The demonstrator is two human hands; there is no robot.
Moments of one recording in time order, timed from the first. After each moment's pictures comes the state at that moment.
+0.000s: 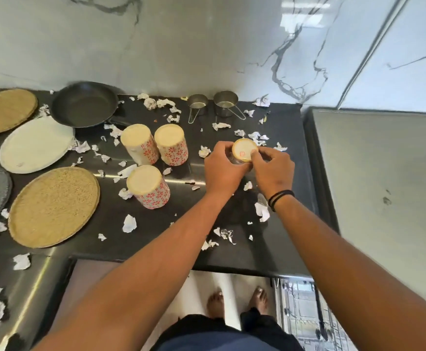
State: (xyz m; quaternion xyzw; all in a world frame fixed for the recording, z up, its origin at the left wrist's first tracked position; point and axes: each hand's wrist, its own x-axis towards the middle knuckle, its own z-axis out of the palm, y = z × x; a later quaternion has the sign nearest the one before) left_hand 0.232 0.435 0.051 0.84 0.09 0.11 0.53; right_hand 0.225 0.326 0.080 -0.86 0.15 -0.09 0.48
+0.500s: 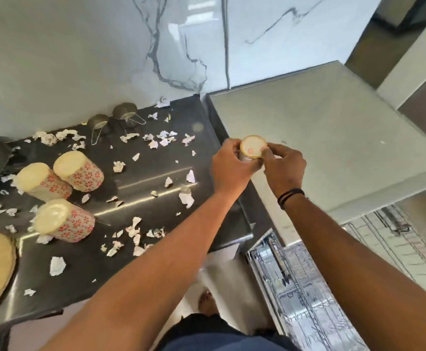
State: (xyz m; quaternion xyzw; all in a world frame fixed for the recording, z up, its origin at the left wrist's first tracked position) left_hand 0.164 0.233 0.057 0.82 -0.09 0.01 0.56; right_hand 0.109 0.140 0.093 -0.77 0.35 -0.20 0.49
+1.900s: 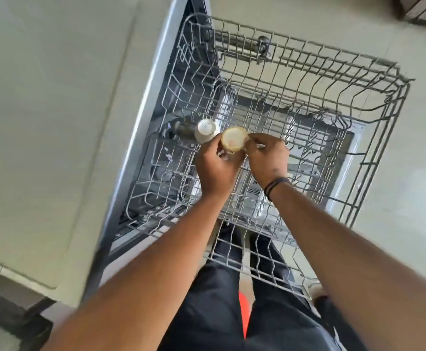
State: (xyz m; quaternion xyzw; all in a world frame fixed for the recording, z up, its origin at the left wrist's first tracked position) left_hand -0.072 -0.054 -0.250 0.81 -0.39 -0.20 0.40; right_hand -0.168 -0.112 -0.237 -0.54 0.67 -0.18 0.48
